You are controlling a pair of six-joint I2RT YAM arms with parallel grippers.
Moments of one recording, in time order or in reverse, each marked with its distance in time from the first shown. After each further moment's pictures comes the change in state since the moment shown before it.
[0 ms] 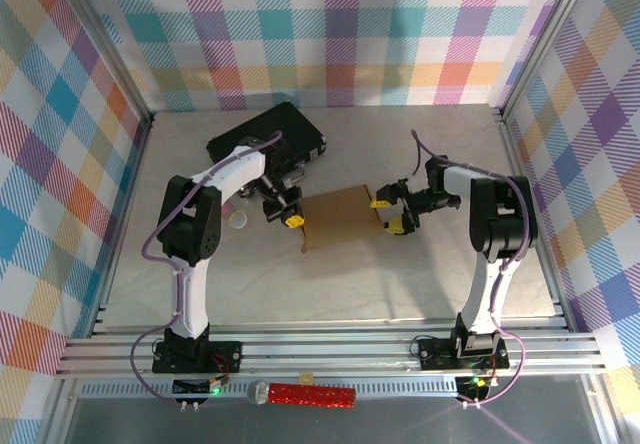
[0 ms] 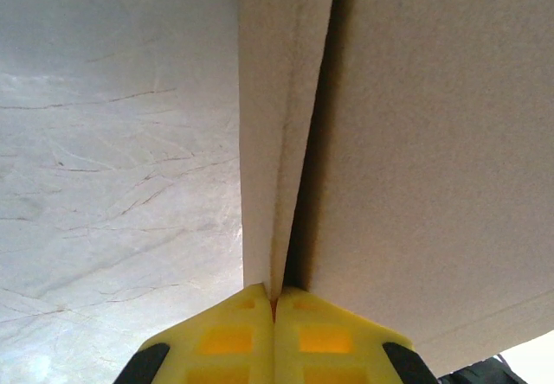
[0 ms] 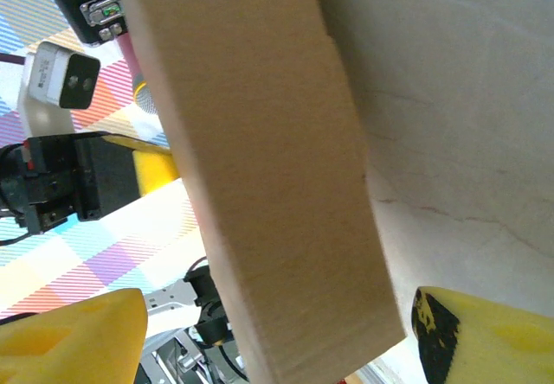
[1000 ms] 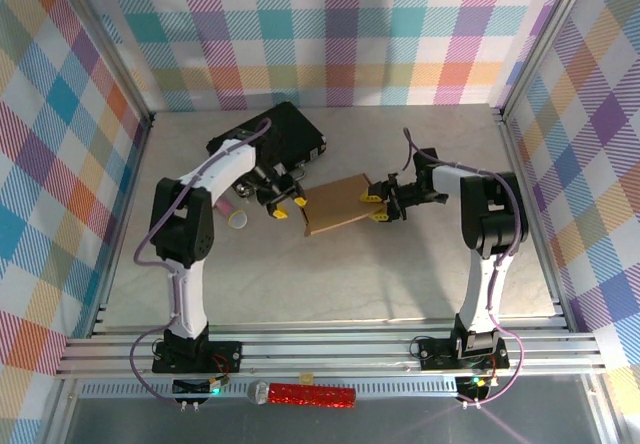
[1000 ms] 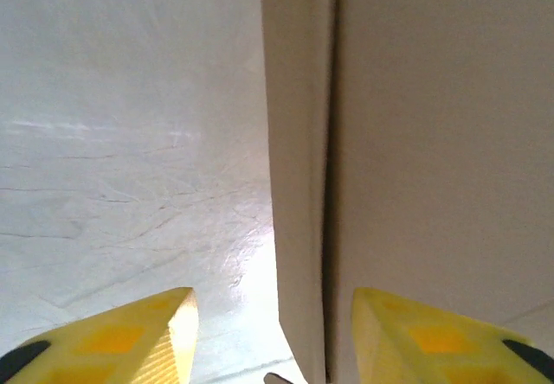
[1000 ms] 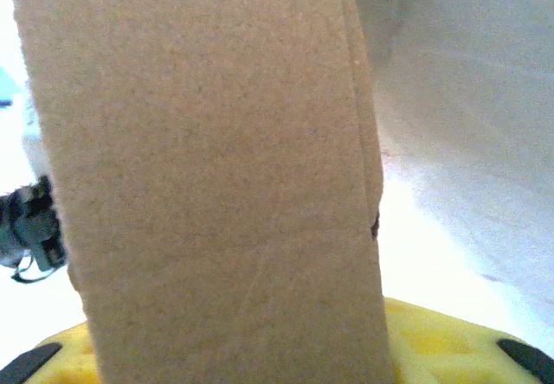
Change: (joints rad) left arm 0.040 -0.103 0.023 0.069 -0.090 -0.071; right arm 0.065 0.020 0.039 0.210 -0.048 0.330
